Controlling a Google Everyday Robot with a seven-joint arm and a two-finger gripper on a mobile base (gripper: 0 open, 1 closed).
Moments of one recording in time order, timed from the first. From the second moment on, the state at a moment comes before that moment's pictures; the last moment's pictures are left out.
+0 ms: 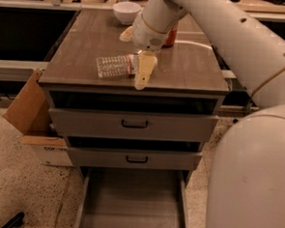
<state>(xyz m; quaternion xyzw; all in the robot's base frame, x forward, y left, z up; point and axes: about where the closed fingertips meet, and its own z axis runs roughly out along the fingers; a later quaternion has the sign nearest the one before) 0.669 0.032 0.882 -0.80 0.55 0.07 0.23</state>
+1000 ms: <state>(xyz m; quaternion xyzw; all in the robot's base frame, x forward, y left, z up) 0.673 0.062 0.851 -0.82 0.53 0.08 0.19</state>
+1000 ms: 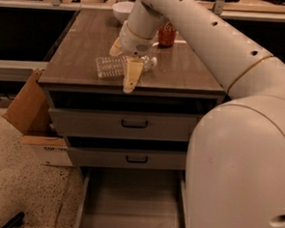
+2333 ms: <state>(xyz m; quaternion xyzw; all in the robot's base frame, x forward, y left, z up) 0.628 0.005 0.894 -0.79 0.56 0.04 0.24</state>
